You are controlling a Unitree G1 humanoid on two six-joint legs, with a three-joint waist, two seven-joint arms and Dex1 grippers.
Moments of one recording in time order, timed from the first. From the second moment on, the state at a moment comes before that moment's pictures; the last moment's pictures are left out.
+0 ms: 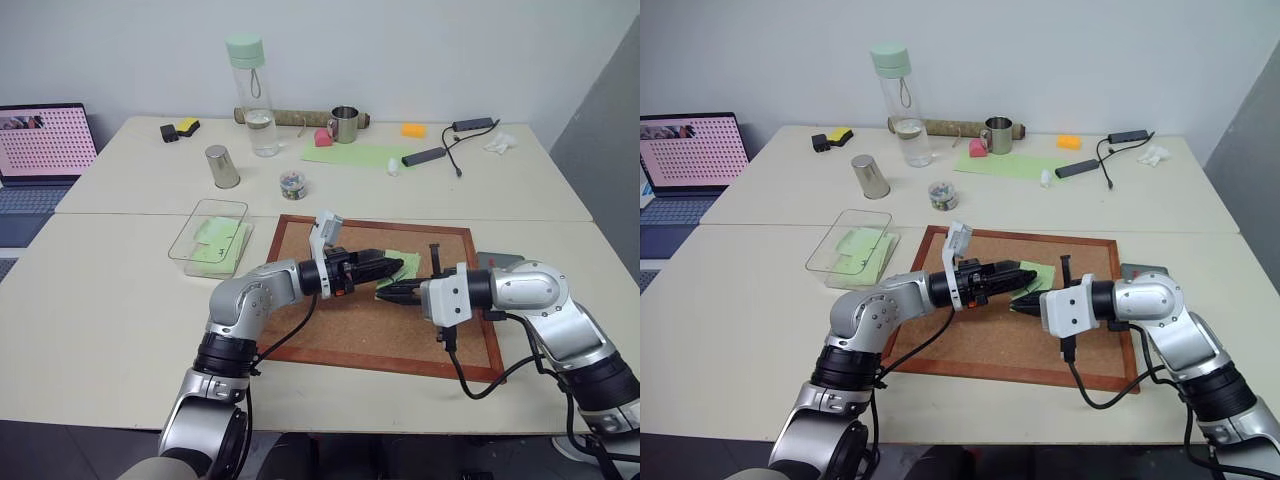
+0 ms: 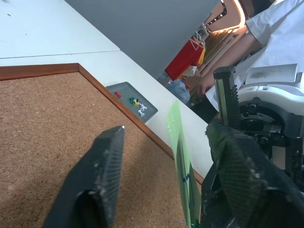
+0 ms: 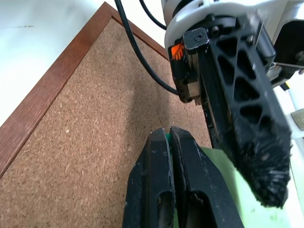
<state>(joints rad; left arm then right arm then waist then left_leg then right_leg) -0.60 0.18 -0.06 0.08 -0.65 0.86 -0.82 -0.43 -0.71 0.26 -0.16 0.03 -0.23 1.10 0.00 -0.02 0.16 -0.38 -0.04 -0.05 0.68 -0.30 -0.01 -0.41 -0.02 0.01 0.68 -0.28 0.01</state>
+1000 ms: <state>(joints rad) -0.45 0.45 0.02 -0.11 -0.60 0.69 -0.90 -0.44 -0.71 0.25 -0.15 0.03 -0.22 1.09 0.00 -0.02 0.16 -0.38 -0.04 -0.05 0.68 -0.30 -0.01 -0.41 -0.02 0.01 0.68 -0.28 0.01</state>
